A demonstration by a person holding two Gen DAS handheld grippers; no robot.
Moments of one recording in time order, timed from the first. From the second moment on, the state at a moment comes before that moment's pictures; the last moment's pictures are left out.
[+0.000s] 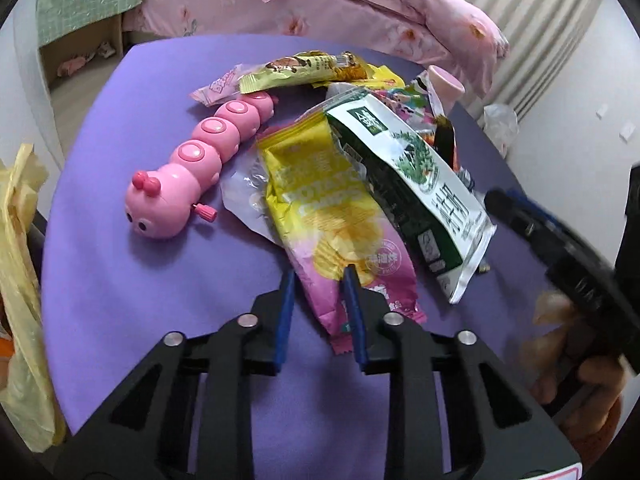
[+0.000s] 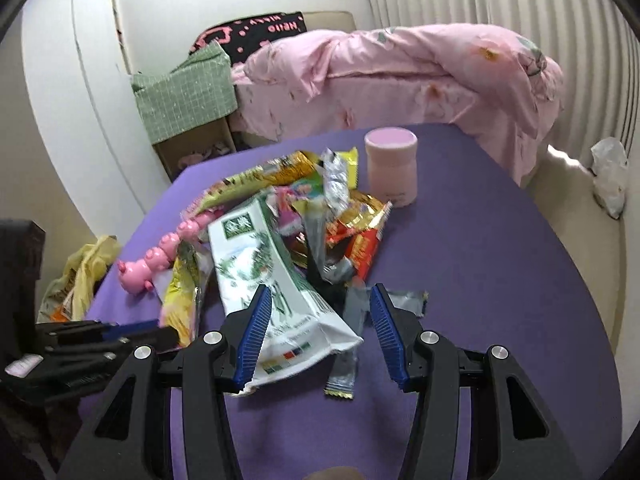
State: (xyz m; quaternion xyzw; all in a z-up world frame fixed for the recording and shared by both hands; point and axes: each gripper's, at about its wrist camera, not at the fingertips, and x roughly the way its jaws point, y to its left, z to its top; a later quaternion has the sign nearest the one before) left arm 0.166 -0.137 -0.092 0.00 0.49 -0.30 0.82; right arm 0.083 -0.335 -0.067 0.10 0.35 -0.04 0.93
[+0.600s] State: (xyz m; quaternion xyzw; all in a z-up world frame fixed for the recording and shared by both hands) left arm 0.176 -0.063 -0.064 0.01 0.46 -0.27 0.85; right arm 0.137 -0.285 -0.069 0.03 0.42 0.04 0.91
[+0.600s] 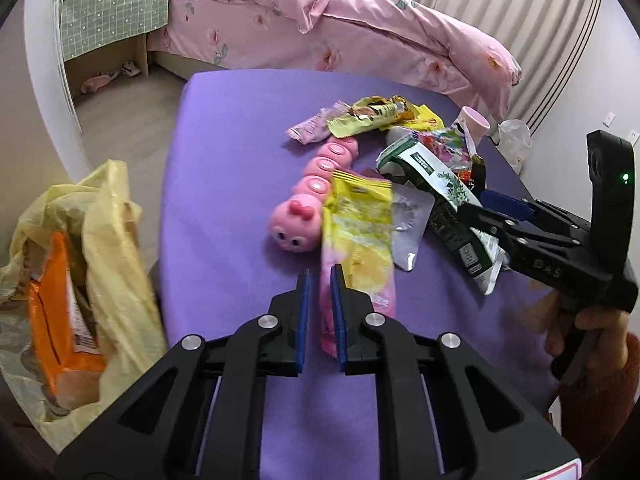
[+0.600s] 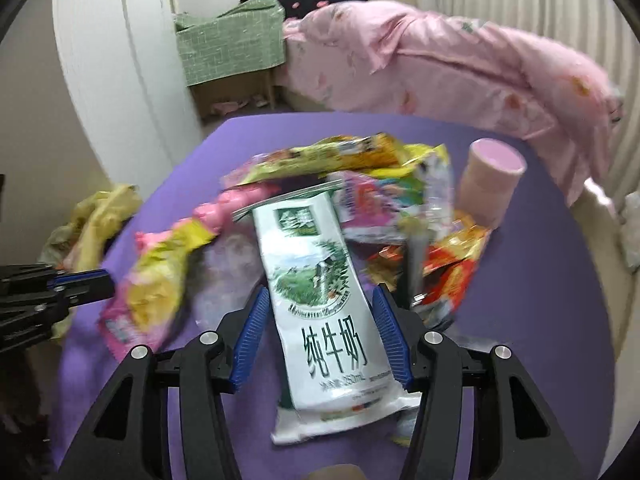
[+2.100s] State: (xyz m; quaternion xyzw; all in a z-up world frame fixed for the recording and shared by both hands) left arm 0.153 0.056 -0.002 -0.04 0.37 -0.17 0.91; right arm 0.109 -0.196 0.049 0.02 0.25 0.04 0.97
